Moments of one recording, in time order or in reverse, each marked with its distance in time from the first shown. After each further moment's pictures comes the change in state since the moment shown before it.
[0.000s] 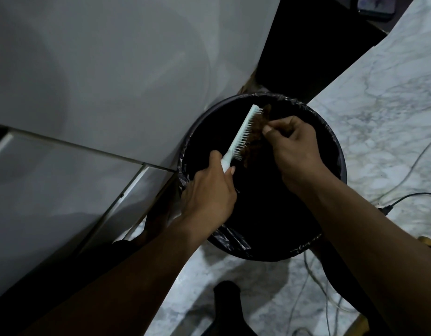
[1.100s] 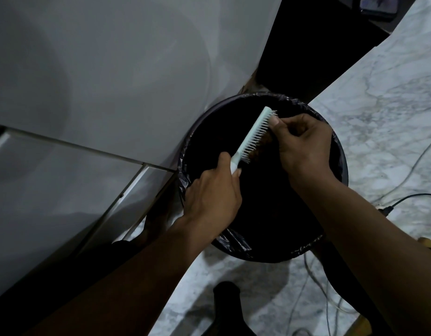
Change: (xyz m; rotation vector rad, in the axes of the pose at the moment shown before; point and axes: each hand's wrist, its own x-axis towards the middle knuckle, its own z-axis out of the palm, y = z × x) left_hand -0.004 0.005 -0.002 0.110 -0.025 0.098; right_hand 0.006 0.006 -0.006 -0.102 0.153 -0.109
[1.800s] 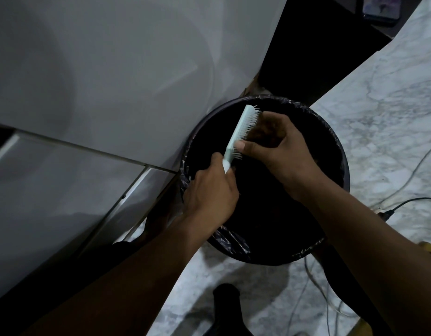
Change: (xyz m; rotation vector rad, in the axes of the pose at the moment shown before) left_hand 0.009 -0.005 -0.002 -0.116 -0.005 -0.149; right_hand -0.015 -0.007 0.006 0.121 -0.402 0.061
